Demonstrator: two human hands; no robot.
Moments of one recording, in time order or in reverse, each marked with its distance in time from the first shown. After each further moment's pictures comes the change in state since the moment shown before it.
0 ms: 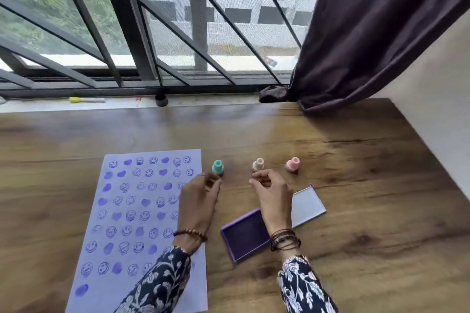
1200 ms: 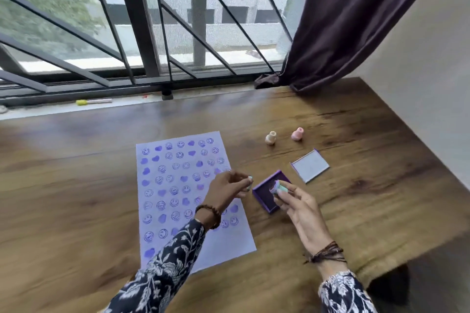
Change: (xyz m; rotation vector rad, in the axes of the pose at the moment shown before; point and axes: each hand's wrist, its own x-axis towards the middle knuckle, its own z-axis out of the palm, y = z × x) left_hand -0.030 -0.016 -0.057 -0.566 -0.662 -0.200; right_hand -0.129 -0.018 -0.019 0.763 -0.056 0.400
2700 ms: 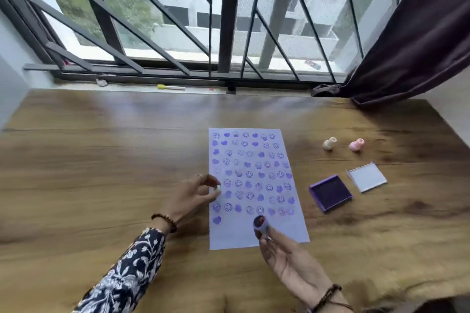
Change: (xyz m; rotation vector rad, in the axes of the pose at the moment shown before) left_hand -0.113 -0.032 -0.176 0.475 0.152 0.208; right_hand -0.109 0.050 0.096 0.404 -0.271 0.668
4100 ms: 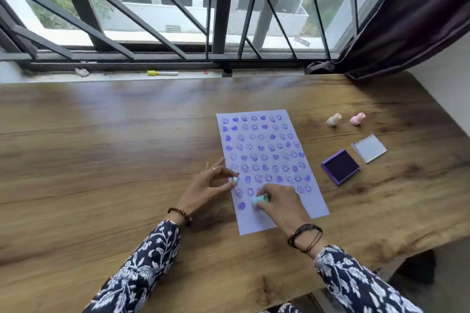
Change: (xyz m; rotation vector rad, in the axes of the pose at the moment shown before) left_hand -0.003 -0.022 -0.020 -0.210 -0.160 0.051; right_hand 0.050 0.026 0.060 -1.800 0.474 -0.600
